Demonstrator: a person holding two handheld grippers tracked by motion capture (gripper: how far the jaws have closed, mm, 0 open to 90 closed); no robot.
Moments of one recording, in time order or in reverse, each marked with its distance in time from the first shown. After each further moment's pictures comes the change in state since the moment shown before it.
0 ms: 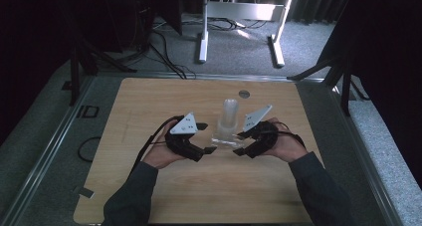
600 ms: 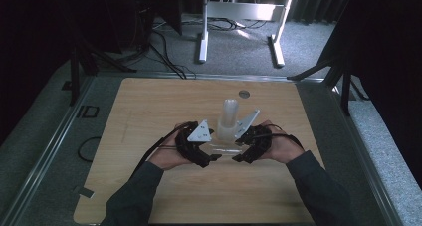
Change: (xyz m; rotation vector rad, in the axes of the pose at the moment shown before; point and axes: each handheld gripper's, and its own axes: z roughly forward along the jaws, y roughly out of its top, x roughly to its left) left arm -0.013 0.005 0.022 0.141 0.010 0.104; right arm 0.008 0.007 0.016 0.146 0.027 -0.049
